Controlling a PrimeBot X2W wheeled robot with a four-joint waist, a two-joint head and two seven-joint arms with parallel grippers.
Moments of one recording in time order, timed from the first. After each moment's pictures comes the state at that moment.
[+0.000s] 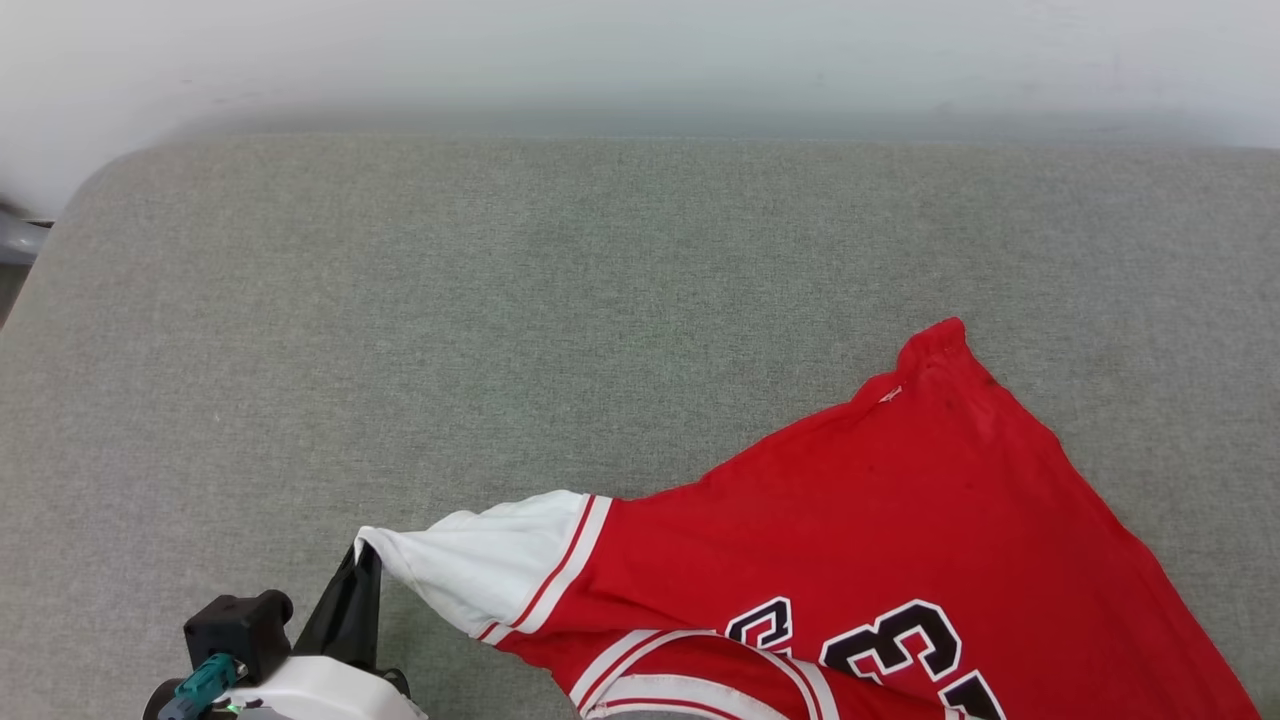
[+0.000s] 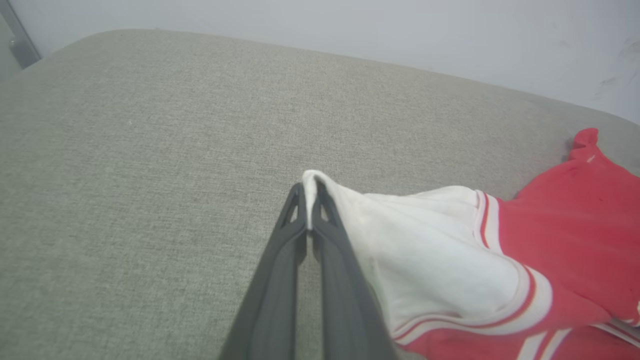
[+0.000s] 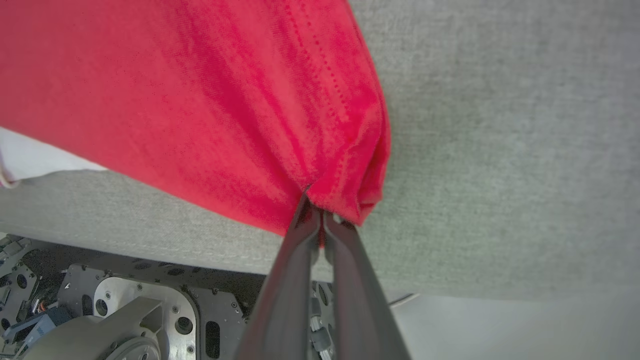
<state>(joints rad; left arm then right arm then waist) -0.01 0.49 -0.46 0.04 -0.72 0.29 -0.26 0.29 -0.60 0.00 0.14 0.67 0.13 0.49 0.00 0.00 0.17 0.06</state>
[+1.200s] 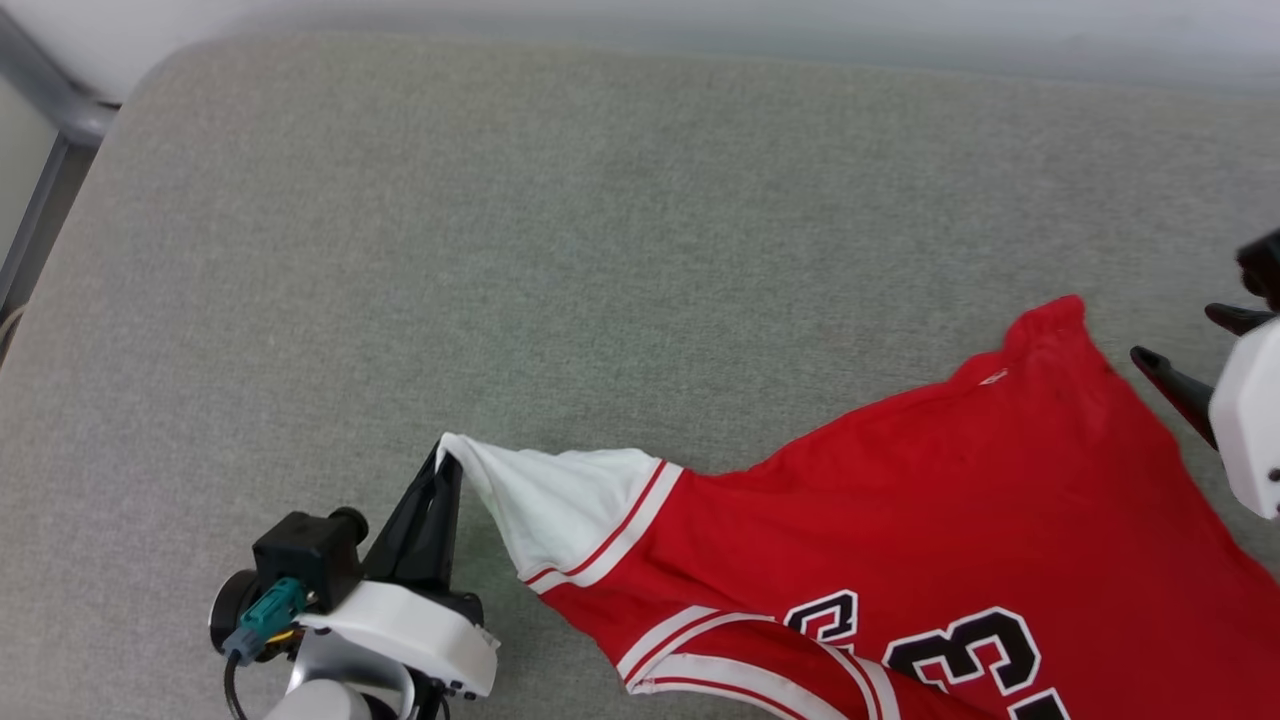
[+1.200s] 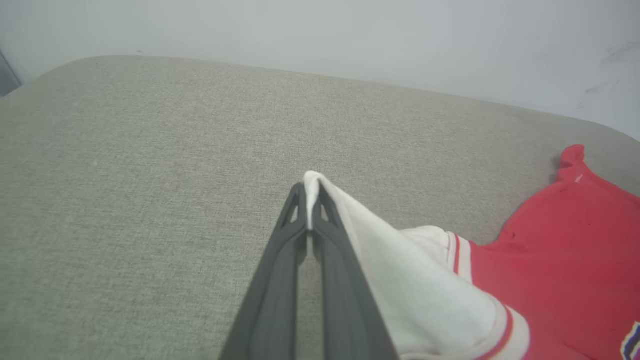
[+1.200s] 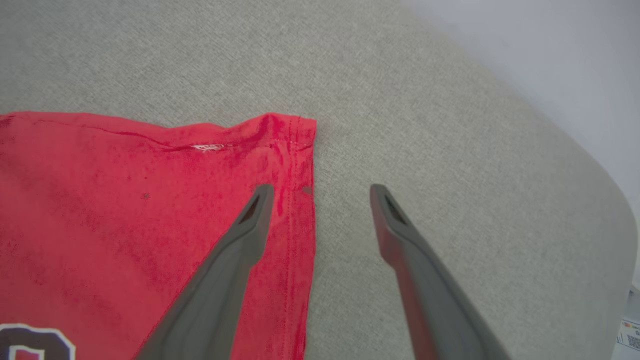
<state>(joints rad) -0.15 0.45 -0.53 -0.01 -0.66 0.27 -0.24 -0.48 -0.79 0.34 0.02 0.59 0.13 0.66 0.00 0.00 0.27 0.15</state>
